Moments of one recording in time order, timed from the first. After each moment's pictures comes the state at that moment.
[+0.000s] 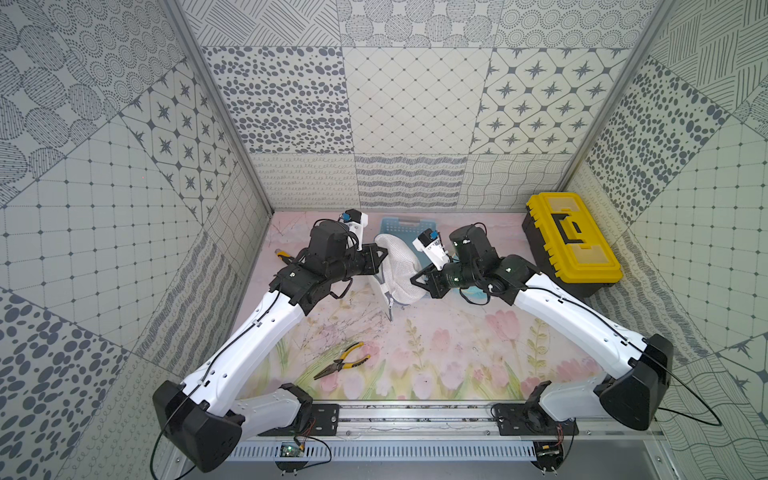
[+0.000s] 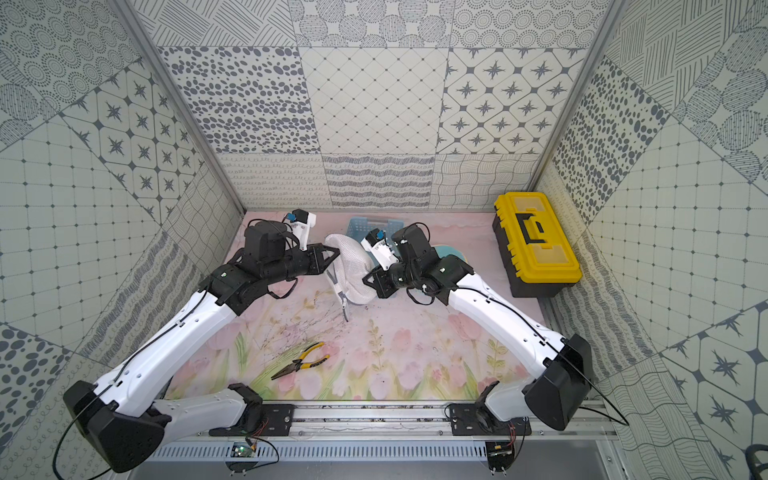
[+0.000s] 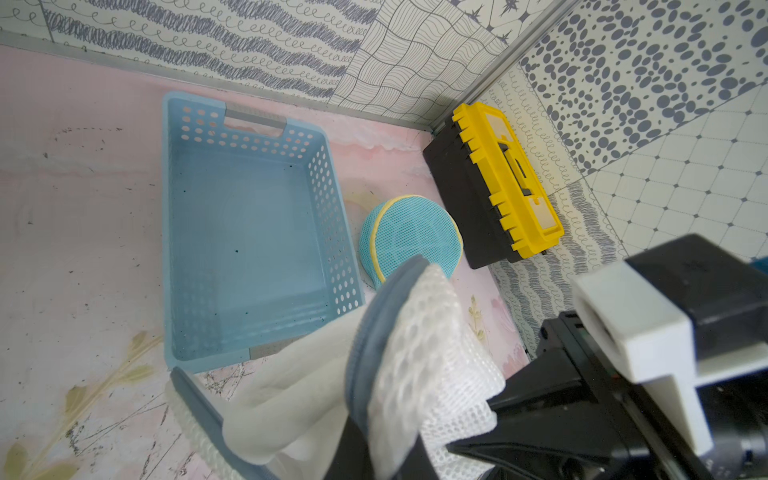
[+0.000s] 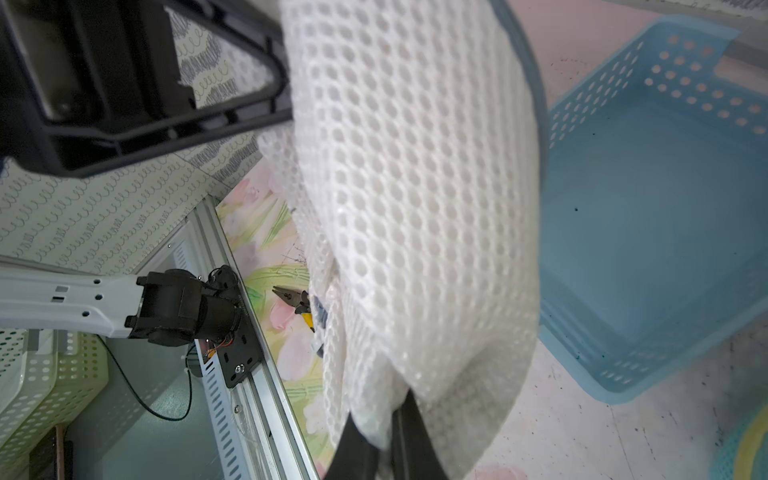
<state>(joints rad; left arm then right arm) -0.45 1.21 1.25 -0.53 0.25 -0.51 0.76 1.40 1.34 -0.64 -0.39 0.11</state>
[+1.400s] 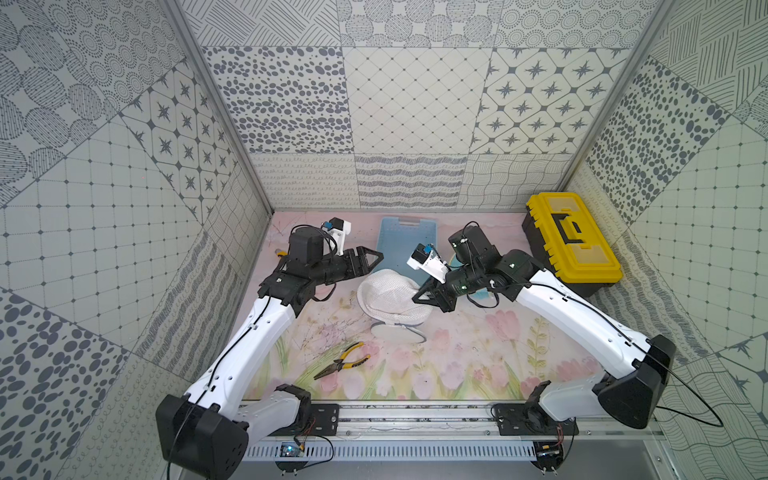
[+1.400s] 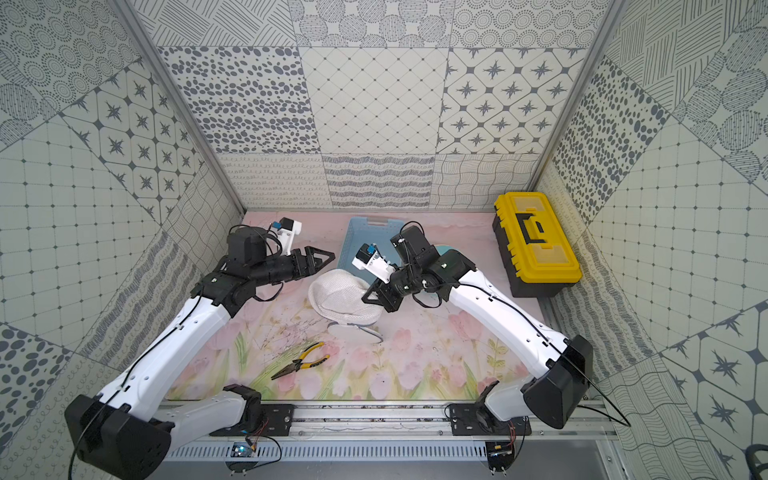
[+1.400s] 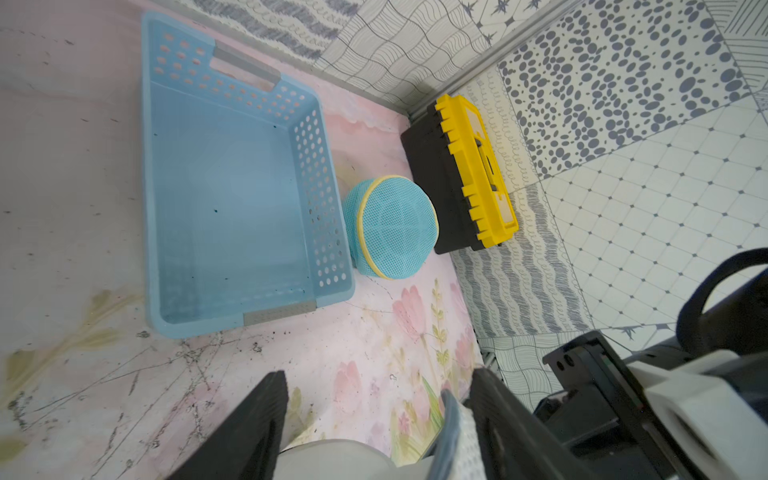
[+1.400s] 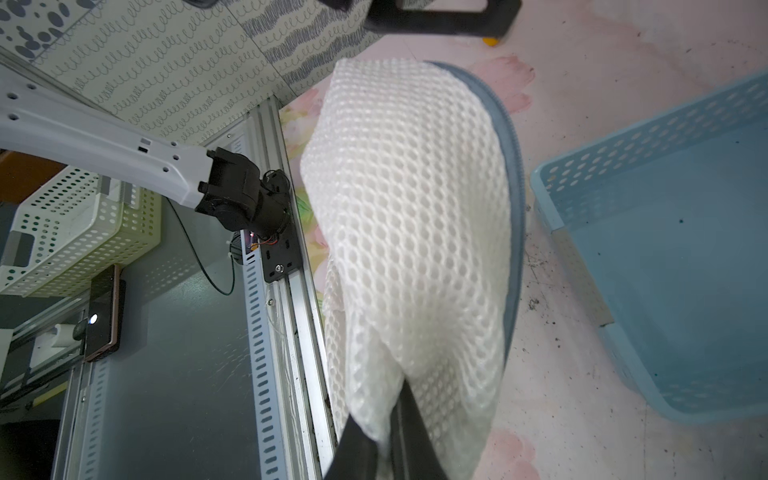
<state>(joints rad) -0.25 1.18 1.08 -0.41 0.63 -0.58 0.74 1.41 1.42 -0.88 -0.60 -0.17</state>
